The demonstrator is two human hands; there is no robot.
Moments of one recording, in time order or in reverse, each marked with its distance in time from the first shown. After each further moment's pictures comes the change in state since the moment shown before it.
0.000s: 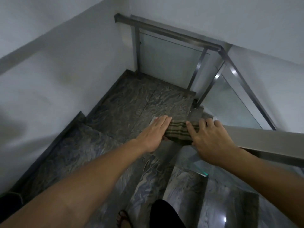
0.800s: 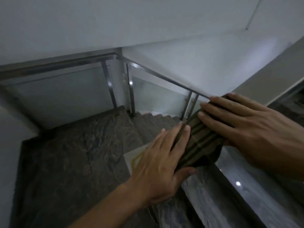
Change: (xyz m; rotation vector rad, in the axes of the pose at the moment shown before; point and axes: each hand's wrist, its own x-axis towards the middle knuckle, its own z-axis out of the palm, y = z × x) left_hand 0.076 -0.114 0.028 -0.136 0.009 0.996; right_hand 0.039 -0.082 0.037 0.065 0.168 0.567
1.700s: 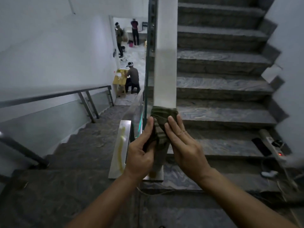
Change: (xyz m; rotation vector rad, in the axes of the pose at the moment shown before) left_hand -0.024 -0.123 0.000 -1.164 -0.468 0.250; right_hand 0.097 -0.280 0.044 0.195 0.394 1.339
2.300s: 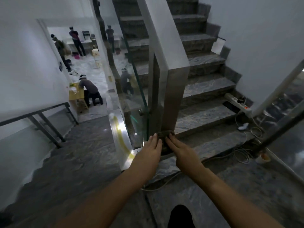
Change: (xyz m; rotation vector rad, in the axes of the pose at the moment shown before) left_hand -0.057 -0.149 -0.049 0.995 -0.874 0.238; right_hand -0.128 -0.028 0.177 -0.273 -0.180 0.525
